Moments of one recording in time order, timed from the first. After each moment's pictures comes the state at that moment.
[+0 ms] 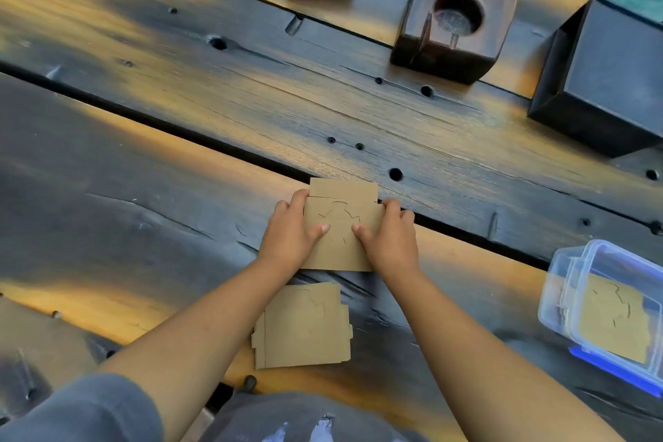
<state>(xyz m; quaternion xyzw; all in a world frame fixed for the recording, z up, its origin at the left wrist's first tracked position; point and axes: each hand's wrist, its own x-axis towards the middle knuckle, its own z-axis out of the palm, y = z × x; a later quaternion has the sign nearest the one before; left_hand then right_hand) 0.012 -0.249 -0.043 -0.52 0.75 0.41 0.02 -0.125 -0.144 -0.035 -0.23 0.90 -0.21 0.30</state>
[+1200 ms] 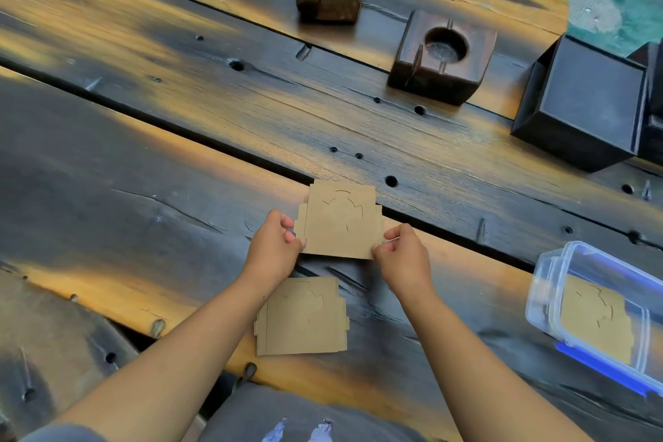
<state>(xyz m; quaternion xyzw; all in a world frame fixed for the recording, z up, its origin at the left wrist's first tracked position) 0.056 -0.223 -0.008 -0.58 0.66 0.47 -0.06 -0.115 -0.094 -0.008 -0.16 0.88 -0.31 0.33</state>
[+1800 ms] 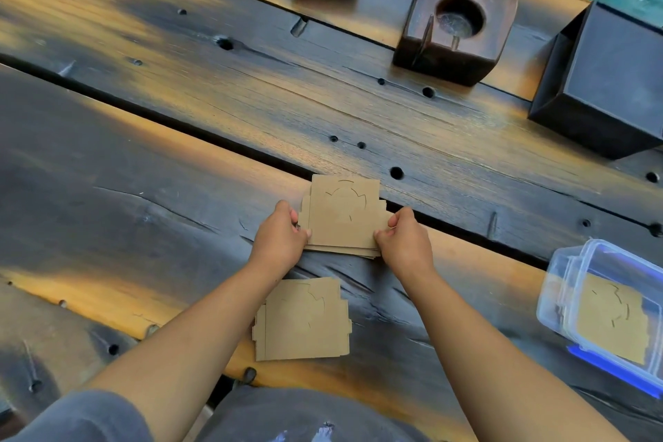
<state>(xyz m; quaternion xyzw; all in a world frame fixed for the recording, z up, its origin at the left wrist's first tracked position) 0.032 -0.245 -0.041 -0.59 0.70 0.41 0.03 -0.140 -0.122 -0.034 -0.20 0.90 -0.21 0.32</state>
